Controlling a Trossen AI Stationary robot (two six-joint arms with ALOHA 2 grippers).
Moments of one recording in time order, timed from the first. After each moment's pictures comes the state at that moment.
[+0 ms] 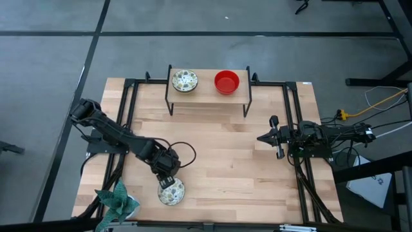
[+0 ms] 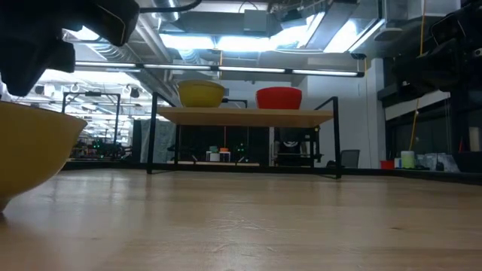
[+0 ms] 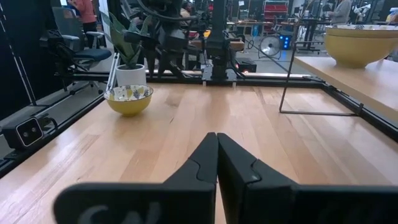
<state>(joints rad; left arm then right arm) -0.46 1.52 1.08 -0.89 0.15 -1.08 0.10 0.08 0.01 0.02 0.03 -0.01</state>
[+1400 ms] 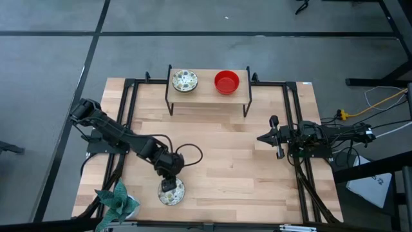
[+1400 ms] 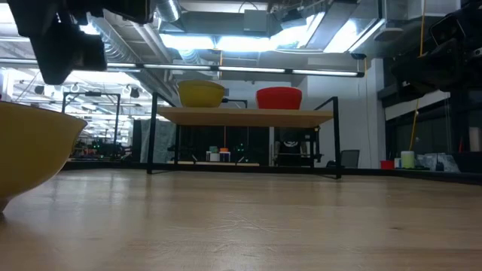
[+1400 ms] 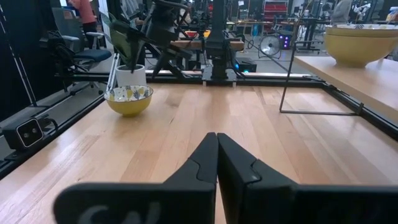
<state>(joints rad) -0.44 1.52 1.08 -0.70 0.20 -0.88 0.10 0.08 0.01 0.02 0.03 0.00</state>
